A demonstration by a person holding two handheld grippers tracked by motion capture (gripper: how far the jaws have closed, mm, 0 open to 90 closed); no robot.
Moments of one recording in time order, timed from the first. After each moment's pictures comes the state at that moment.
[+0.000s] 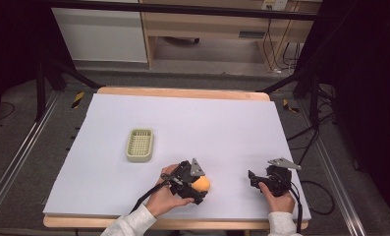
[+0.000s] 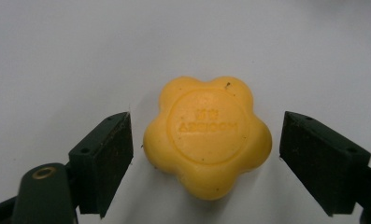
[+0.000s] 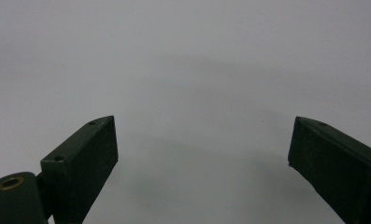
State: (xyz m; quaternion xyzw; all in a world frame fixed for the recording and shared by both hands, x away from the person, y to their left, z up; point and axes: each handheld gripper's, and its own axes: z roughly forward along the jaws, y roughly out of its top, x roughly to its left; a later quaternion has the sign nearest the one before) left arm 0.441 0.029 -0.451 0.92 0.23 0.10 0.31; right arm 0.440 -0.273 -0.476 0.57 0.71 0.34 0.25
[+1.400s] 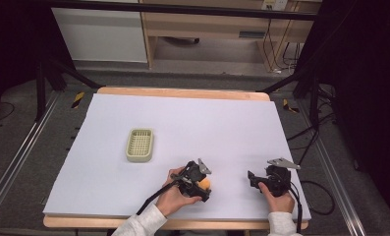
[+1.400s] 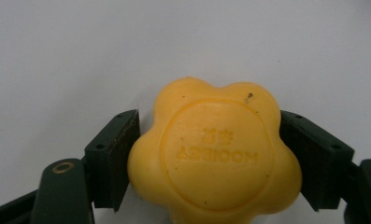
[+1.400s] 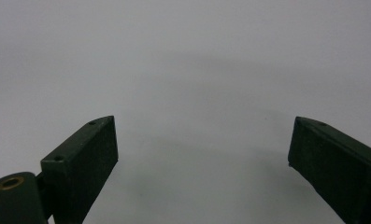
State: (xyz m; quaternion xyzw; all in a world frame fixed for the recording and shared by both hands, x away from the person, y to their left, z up) left arm 0.450 0.009 -0.468 0.91 0.28 0.10 0.27; right arm 0.441 -0.273 -0.477 0.57 0.71 0.33 0.24
